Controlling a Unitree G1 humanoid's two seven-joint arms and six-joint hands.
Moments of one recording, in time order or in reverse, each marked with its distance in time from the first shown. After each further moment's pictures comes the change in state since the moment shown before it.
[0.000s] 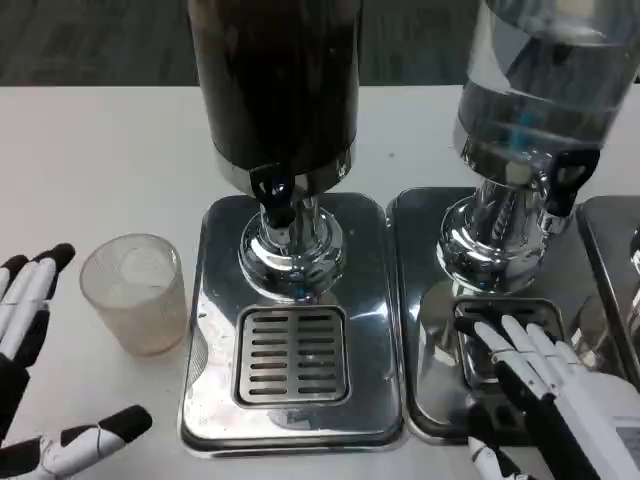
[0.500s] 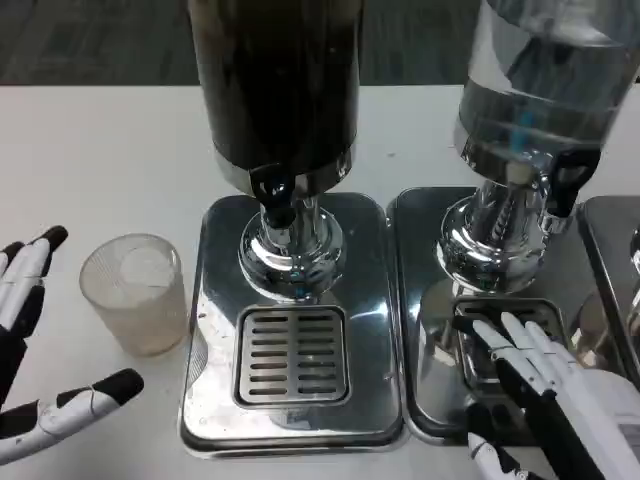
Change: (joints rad) left arm -0.127 0.012 -0.022 0.100 -0.074 0.034 -0.095; right arm -0.009 -0.007 0.002 0.000 0.037 0.000 0.010
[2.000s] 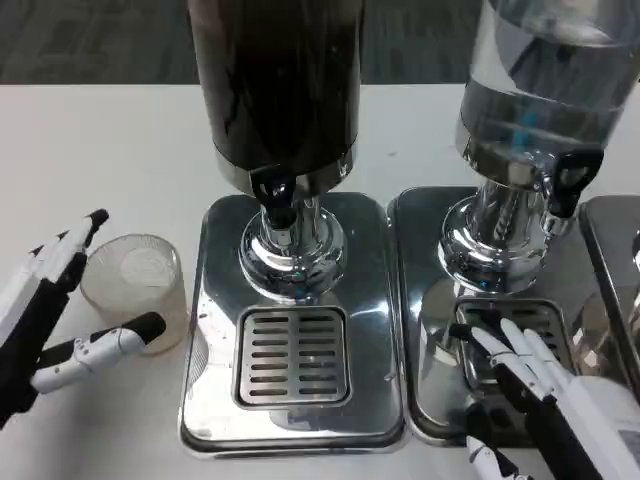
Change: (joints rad) left arm -0.354 0.055 -0.182 0.373 -0.127 0.014 -0.140; right arm 0.016 0.007 0.010 0.002 0.039 0.003 0.005
